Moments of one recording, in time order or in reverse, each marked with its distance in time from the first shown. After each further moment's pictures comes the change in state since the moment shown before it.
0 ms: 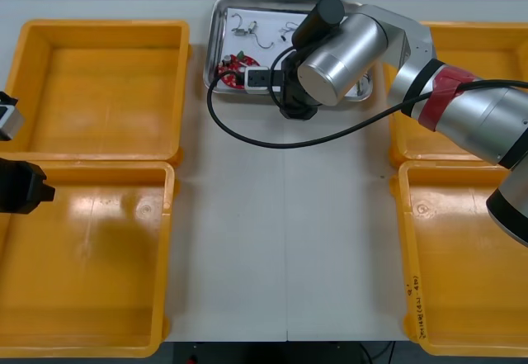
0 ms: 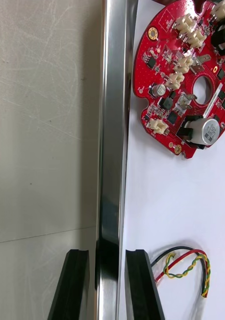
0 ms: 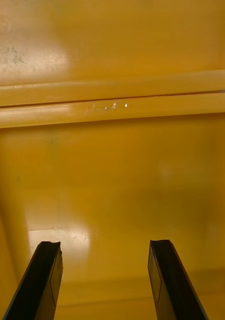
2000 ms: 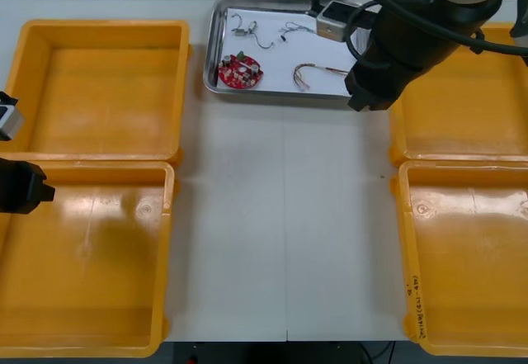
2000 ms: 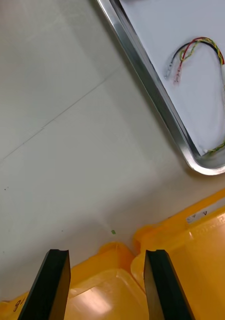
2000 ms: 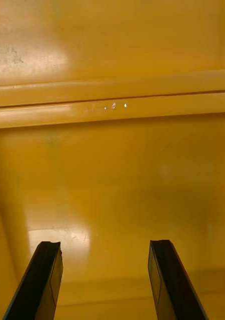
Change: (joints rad) right arm 0.182 -0.167 -0.612 -0.709 -0.086 1.016 -0.608; left arm 0.000 0.000 0.000 0.000 0.000 0.000 0.000
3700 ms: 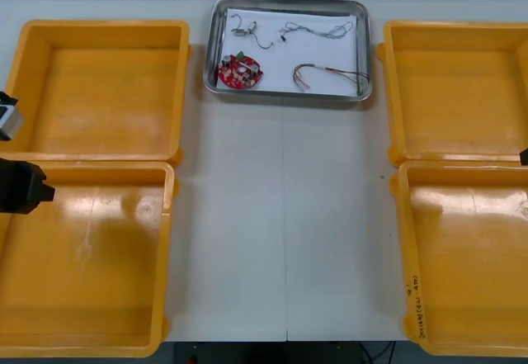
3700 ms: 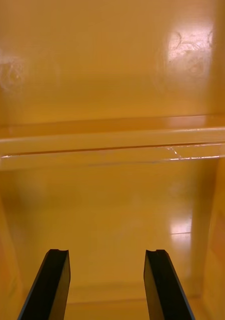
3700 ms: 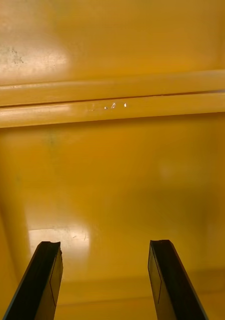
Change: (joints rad) right arm 0.726 -0.353 -0.534 -0.253 -0.042 -0.112 -0.544; left arm 0.000 0.000 0.000 0.000 0.000 0.000 0.000
